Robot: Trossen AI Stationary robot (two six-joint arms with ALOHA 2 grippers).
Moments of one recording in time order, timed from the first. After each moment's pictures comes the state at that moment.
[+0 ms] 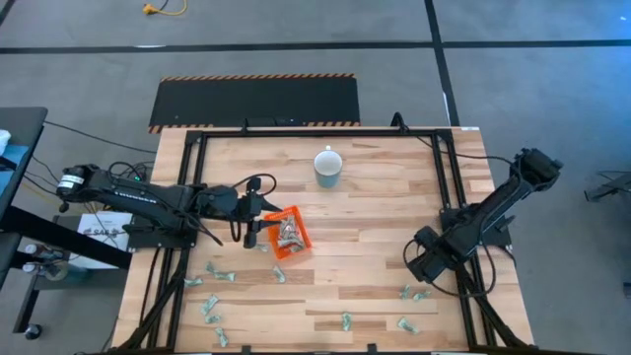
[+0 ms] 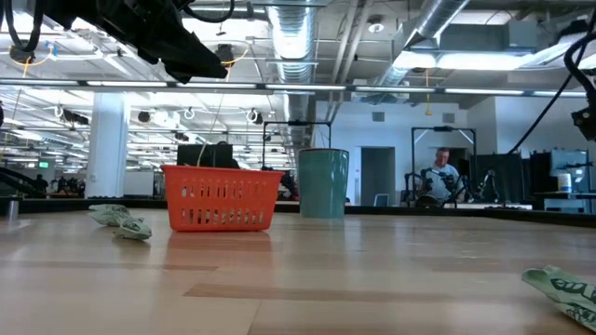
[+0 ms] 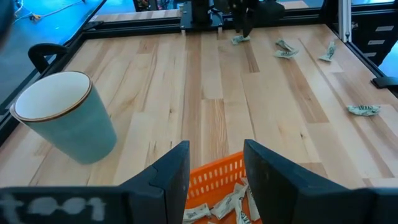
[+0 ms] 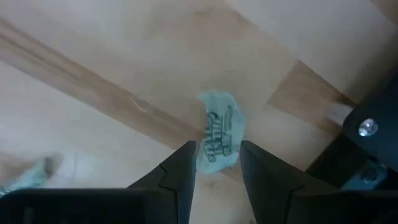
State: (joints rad) left arm -0.10 1.00 0.58 0.01 -0.11 0.01; right arm 0.74 1.28 0.60 -0.95 -0.08 1.68
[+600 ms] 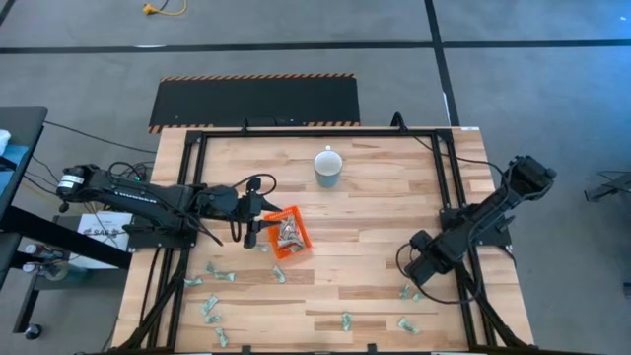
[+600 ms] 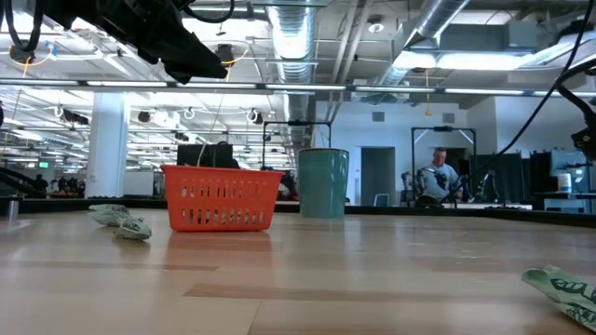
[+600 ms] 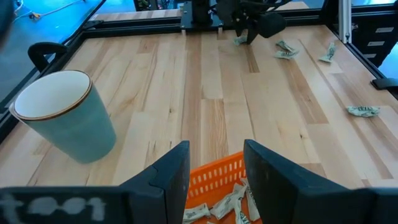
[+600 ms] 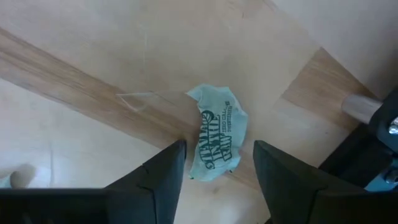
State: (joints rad) left arm -0.10 1.00 0.58 0.01 -0.11 0.00; right arm 0.70 1.43 0.61 -0.90 -0.13 1.64
